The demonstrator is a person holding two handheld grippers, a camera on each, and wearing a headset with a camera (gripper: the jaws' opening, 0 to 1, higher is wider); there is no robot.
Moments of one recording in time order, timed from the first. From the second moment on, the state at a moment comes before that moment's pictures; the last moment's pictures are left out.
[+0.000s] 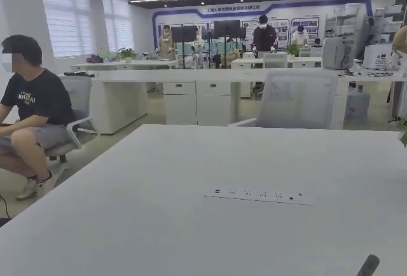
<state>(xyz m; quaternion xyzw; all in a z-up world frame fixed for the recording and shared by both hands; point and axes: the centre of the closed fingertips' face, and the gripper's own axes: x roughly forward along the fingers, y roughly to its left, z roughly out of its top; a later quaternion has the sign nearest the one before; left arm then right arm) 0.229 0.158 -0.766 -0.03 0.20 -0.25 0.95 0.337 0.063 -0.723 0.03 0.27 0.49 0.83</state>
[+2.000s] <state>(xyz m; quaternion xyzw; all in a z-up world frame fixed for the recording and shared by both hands) 0.228 0.160 -0.774 -0.01 0.21 -0.25 0.94 0.361 0.075 -0.803 -0.04 0.32 0.48 0.82</state>
